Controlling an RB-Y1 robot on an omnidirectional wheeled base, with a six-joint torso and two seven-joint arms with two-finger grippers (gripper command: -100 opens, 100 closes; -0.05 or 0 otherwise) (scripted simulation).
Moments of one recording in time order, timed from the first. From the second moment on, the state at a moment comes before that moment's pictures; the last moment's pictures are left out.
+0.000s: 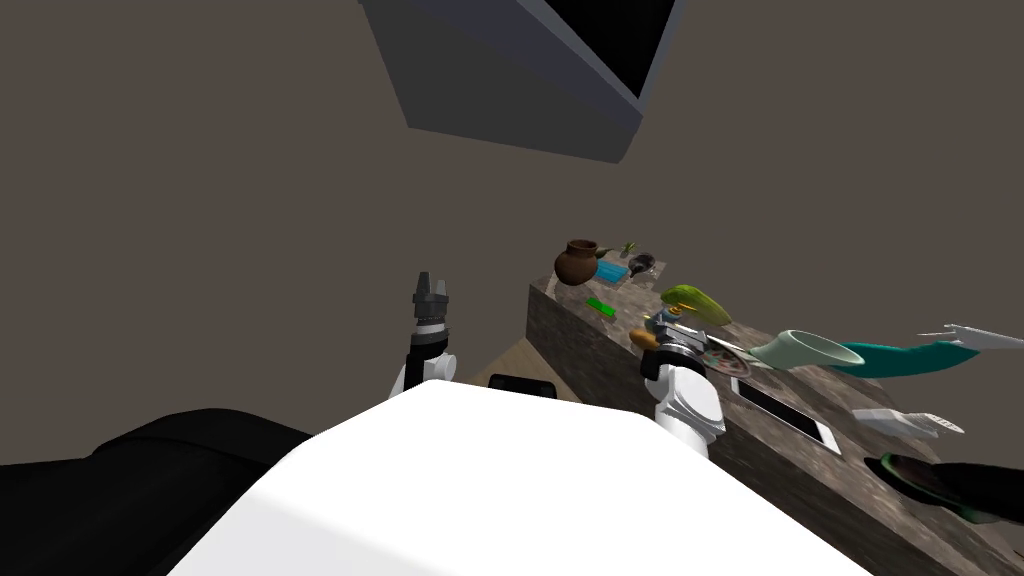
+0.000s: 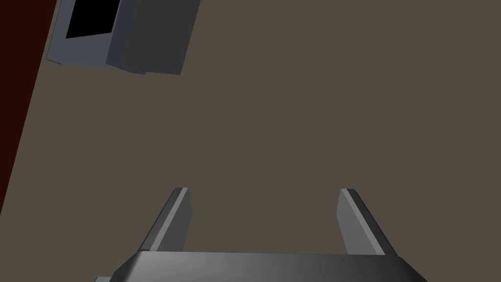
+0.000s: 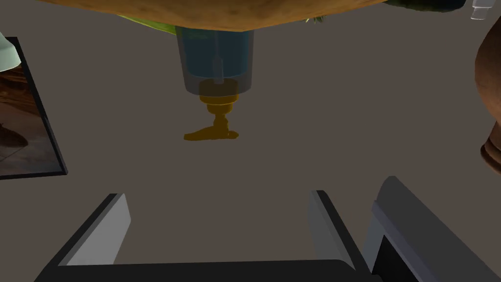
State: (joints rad) left arm 0.52 -0.01 0.03 -2.21 0.01 -0.54 -0.07; right arm 0.08 -0.07 -0.63 -1.61 1.50 0.04 -0.03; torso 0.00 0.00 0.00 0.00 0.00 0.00
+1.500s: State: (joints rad) left arm 0.51 -0.01 0.03 -2.21 0.01 -0.54 -0.07; right arm 0.01 0.01 -0.69 -1.54 1.54 0.09 0.03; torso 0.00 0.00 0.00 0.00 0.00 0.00
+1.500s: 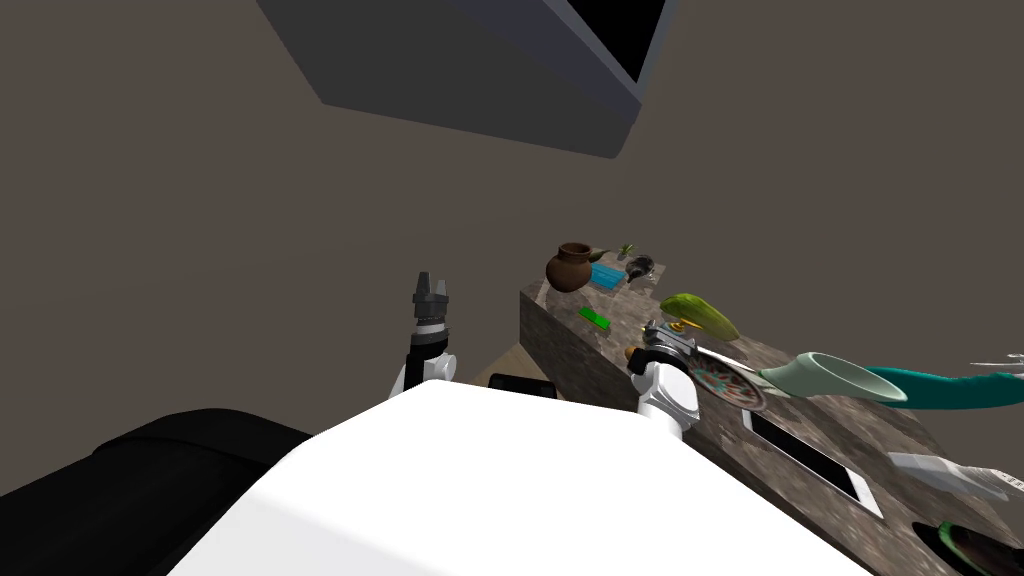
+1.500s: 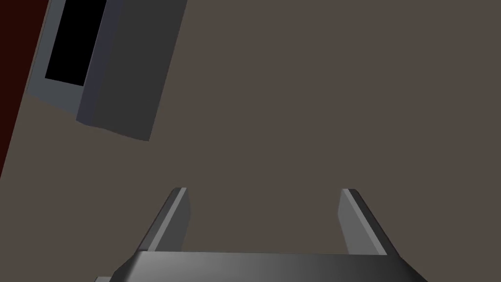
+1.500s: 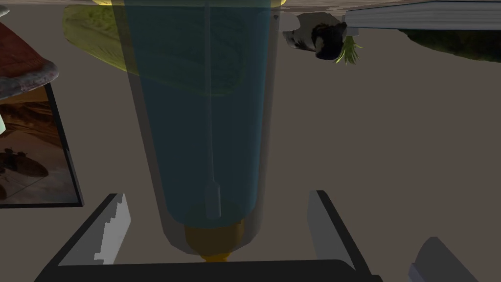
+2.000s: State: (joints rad) left arm 0.51 -0.01 0.03 -2.21 0.01 -0.54 -0.07; right arm -0.01 0.00 -0.69 -1.52 1.48 0.09 0.09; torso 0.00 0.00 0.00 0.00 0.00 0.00
